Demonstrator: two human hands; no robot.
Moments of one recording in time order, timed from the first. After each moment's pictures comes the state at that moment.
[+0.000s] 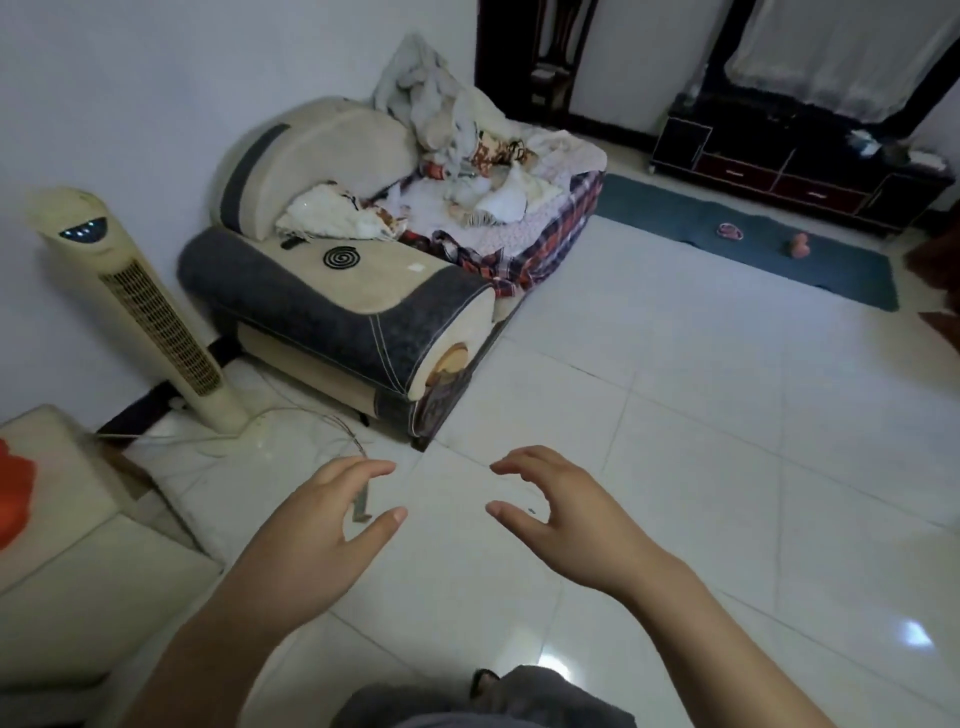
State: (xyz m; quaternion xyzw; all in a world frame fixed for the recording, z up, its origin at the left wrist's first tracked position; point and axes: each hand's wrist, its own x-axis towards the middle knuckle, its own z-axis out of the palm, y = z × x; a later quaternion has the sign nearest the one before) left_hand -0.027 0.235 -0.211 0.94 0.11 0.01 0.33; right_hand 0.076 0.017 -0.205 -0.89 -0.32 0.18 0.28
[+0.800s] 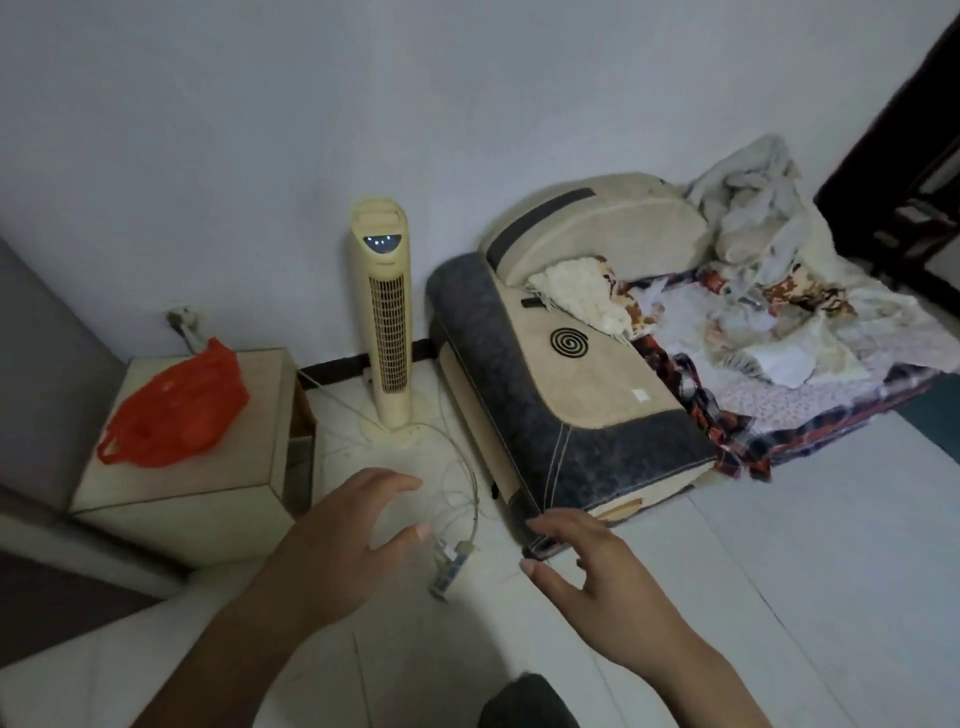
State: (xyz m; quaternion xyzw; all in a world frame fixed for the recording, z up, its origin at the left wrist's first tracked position) left_hand 0.075 0.428 -0.217 0.85 0.38 0.09 0.34; right_hand 0.281 0.279 -0.223 -0.77 -0.54 0.27 0.21
